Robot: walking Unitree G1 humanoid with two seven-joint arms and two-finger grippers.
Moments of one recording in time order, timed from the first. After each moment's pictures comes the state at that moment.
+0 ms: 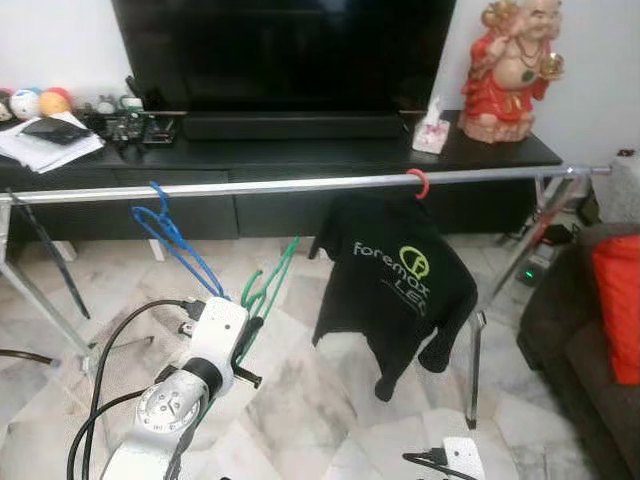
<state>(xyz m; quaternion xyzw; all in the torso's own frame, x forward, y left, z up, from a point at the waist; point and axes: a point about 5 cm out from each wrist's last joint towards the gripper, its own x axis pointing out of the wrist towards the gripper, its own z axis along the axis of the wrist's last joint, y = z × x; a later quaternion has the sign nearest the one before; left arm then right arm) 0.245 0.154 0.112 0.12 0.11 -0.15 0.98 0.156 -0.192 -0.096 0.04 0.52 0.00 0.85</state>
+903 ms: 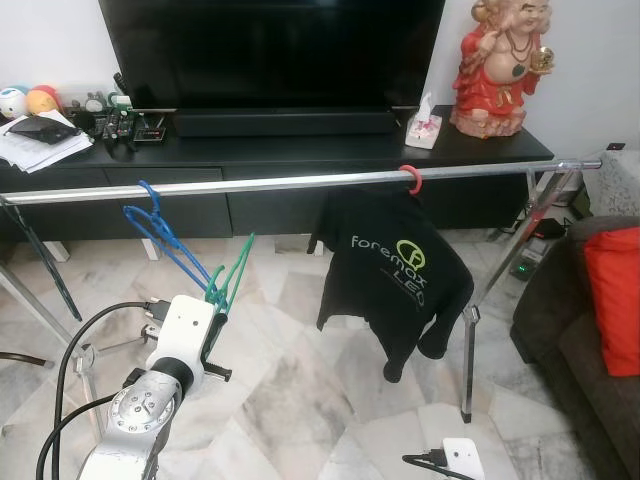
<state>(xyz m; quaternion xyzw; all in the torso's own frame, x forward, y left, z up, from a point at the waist) 0.244 0.179 0.113 0.13 0.11 -0.09 0.98 0.157 -0.193 -0.095 0.03 0.52 0.01 0.85</state>
